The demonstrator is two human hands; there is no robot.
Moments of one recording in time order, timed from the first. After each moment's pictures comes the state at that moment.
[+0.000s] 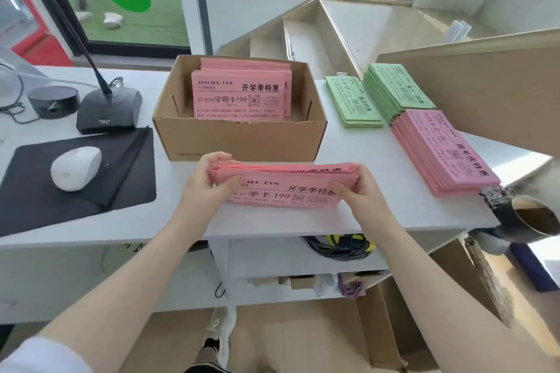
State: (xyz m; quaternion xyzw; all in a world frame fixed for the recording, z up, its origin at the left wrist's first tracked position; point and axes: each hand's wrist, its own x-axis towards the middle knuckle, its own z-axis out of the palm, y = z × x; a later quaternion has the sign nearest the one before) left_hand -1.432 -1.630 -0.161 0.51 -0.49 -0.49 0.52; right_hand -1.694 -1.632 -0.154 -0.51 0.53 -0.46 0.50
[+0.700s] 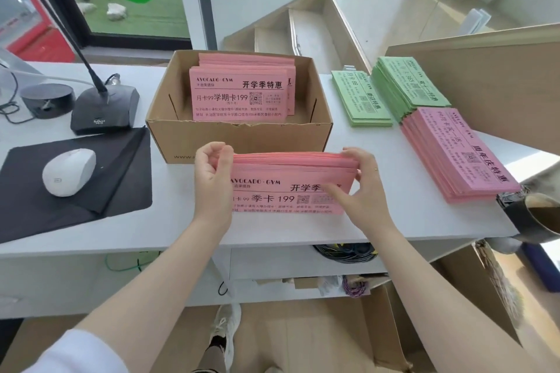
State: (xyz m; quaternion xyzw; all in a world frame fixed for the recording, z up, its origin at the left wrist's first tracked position) left_hand -1.469 -1.656 -0.155 0.54 -0.35 -0.43 0.64; right_hand -1.694 -1.659 -0.166 -0.67 0.54 -0.45 0.26
